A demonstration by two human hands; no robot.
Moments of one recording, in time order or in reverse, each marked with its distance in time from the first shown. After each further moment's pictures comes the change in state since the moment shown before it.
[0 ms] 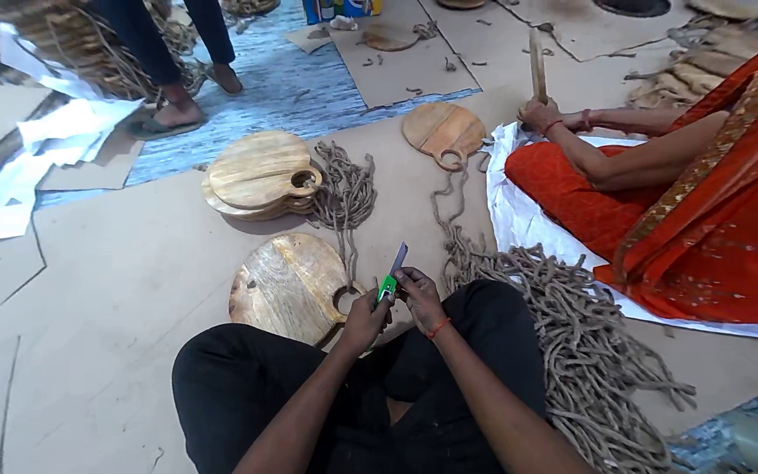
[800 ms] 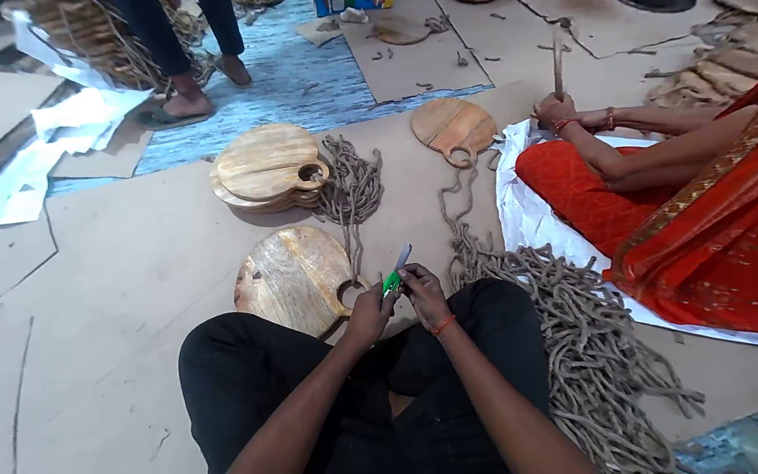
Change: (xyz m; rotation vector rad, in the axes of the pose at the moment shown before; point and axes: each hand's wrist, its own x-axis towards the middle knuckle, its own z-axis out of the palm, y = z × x) left_hand -0.001 0.002 0.003 0.248 0.071 0.054; right_hand -0.005 -0.004 0.000 -0.038 -0.069 -0.041
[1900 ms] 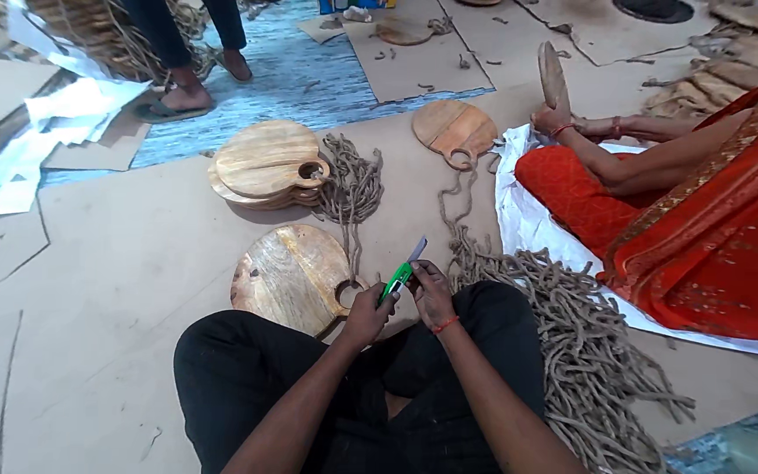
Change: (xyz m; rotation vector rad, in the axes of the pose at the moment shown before) left_hand 0.001 -0.001 -0.003 -0.176 -0.036 0.029; right_hand 0.006 -0.001 -0.006 0.142 0.115 -0.054
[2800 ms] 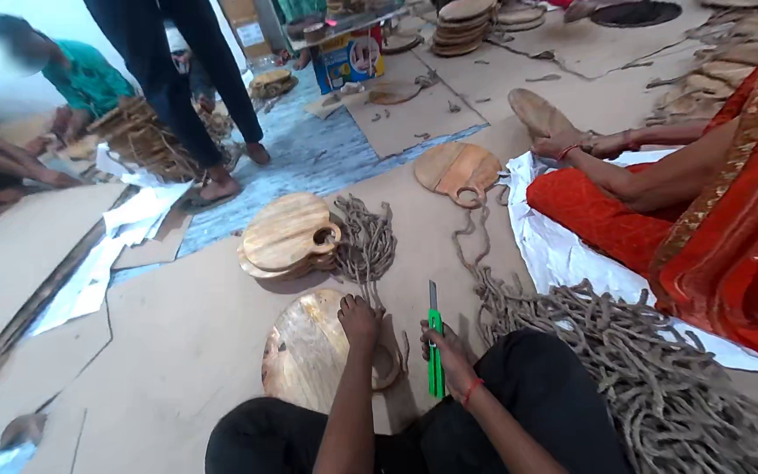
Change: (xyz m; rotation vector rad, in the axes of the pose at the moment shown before) left_hand 0.119 -0.019 -0.062 0.935 0.334 -0.410; right_hand 0.009 0.016 0.011 -0.145 0.121 0.299
